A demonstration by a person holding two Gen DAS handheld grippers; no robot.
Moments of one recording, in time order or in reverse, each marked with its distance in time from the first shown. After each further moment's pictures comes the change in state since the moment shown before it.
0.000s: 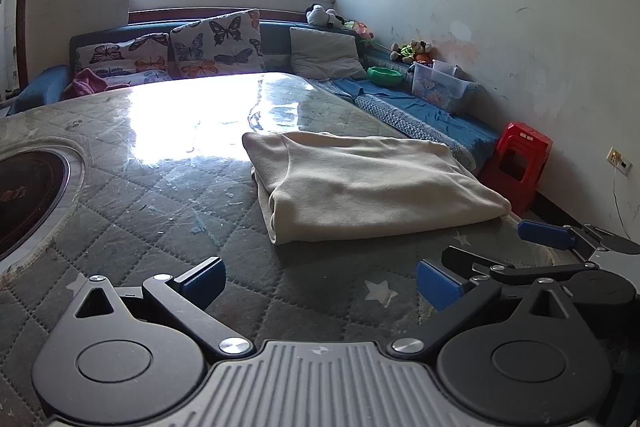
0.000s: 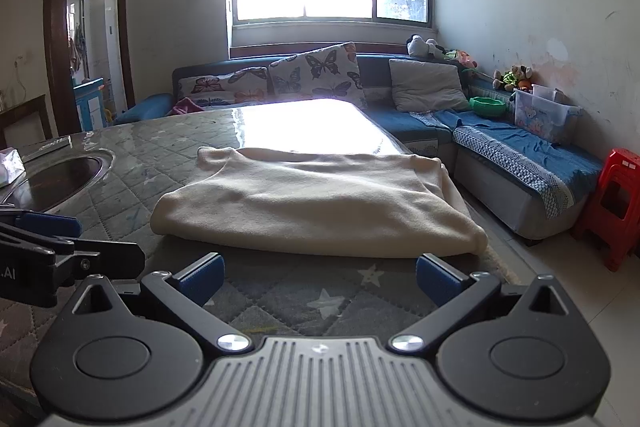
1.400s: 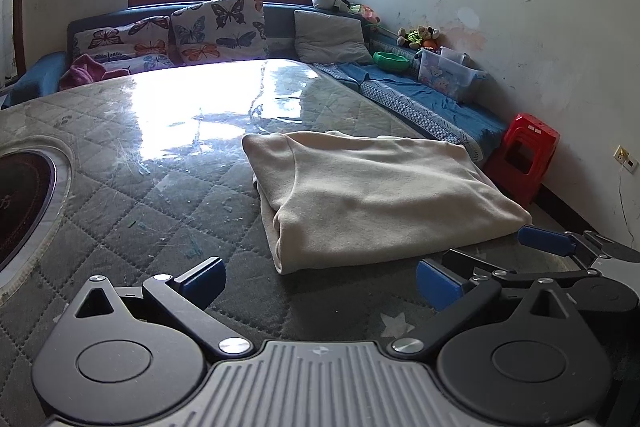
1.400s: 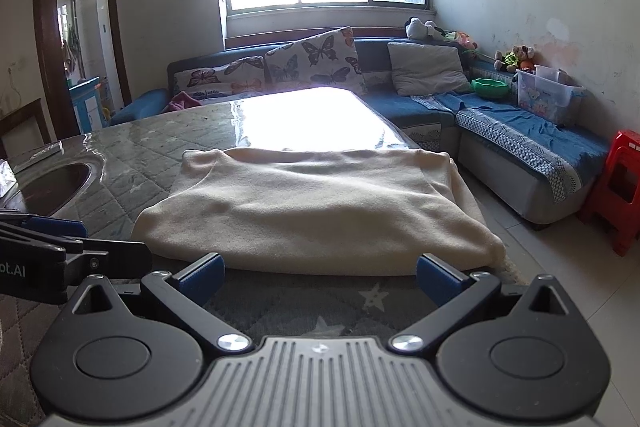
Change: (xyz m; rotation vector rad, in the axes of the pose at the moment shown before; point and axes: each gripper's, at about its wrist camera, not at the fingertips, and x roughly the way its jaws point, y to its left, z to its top) left arm 0.032 0.007 0.026 -0.018 0.063 0.006; right arm 0.029 -0.007 0.014 0.038 0.048 0.014
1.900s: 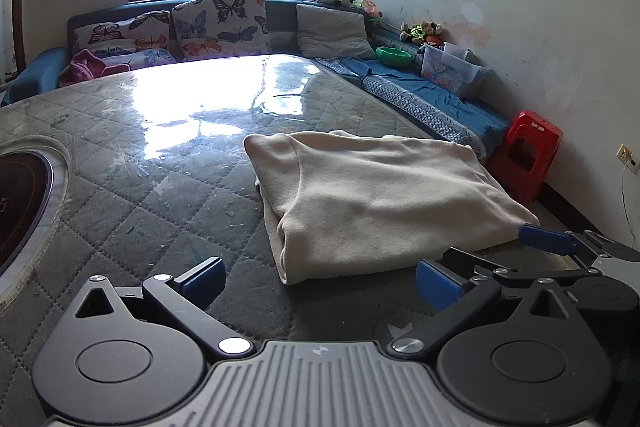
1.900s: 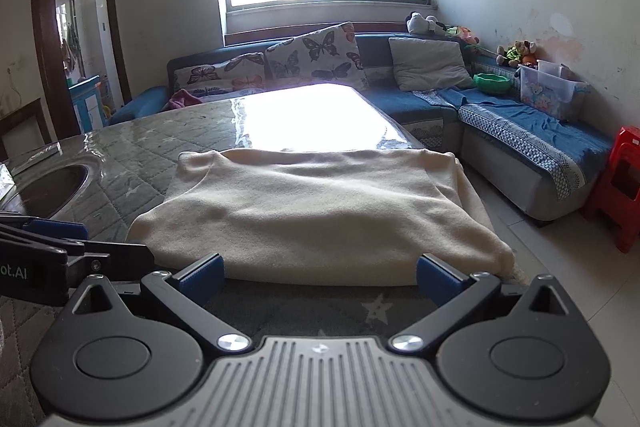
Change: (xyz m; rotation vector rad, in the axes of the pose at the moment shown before) left arm 0.009 0.003 0.008 -0.002 0.019 0.005; right arm 0.011 -0.002 0.007 0.010 0.014 0.005
